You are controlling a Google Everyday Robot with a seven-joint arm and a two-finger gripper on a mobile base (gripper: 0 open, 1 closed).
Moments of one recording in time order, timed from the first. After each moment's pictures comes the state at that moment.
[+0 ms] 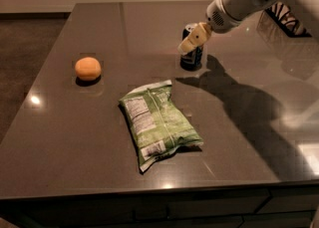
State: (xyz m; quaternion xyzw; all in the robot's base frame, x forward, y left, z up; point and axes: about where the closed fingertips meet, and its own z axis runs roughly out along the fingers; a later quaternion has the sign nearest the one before) arm 0.696 -0.123 0.918 -0.39 0.86 0.08 0.33
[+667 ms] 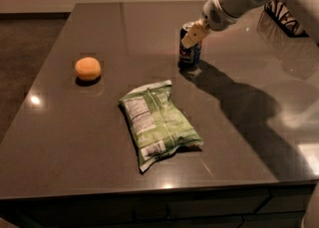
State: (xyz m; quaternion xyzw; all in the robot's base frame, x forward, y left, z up) arm 0.699 -0.113 0.922 -0.41 0.85 0.08 0.32
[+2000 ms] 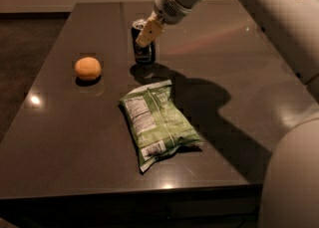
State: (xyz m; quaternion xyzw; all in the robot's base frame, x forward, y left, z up) arm 0.683 0.022 0.939 -0.55 0.76 0.14 0.31
